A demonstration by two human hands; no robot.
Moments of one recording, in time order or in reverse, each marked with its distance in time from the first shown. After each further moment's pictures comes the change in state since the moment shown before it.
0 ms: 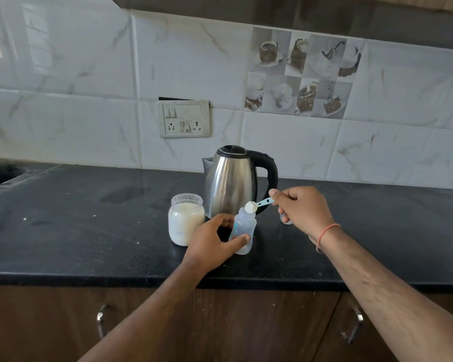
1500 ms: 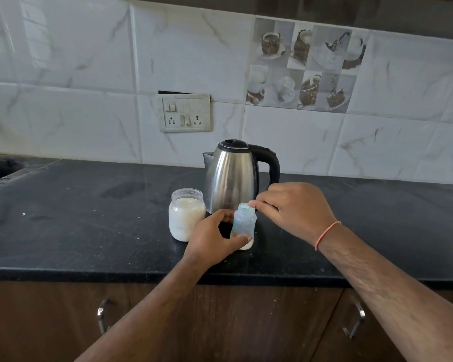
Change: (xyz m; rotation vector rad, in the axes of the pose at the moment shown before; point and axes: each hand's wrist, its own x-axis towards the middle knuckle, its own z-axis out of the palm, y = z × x) left_hand 0.000 0.002 -0.001 0.051 -0.018 -0.017; right_hand -0.003 -0.007 0.008 -0.717 0.048 -0.922
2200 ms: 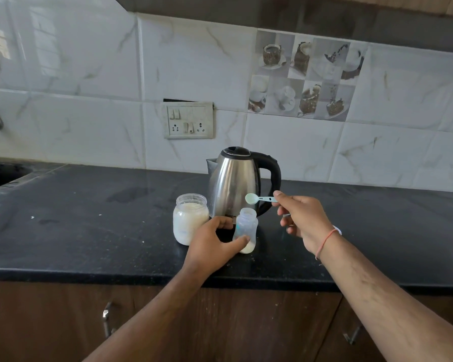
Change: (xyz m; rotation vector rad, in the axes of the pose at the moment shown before) left_hand -0.020 0.017 -0.012 -0.106 0.057 -0.096; right_hand -0.007 -0.006 0.000 1.090 -0.010 1.205
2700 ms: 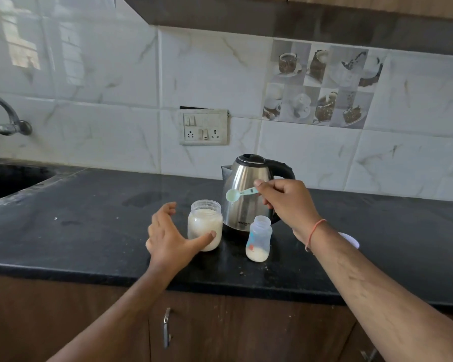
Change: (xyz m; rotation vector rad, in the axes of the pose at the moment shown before) left_hand -0.001 -0.041 -0.080 0.158 0.364 -0.178; right_hand 0.007 -0.037 0.053 -0.216 -0.105 -0.384
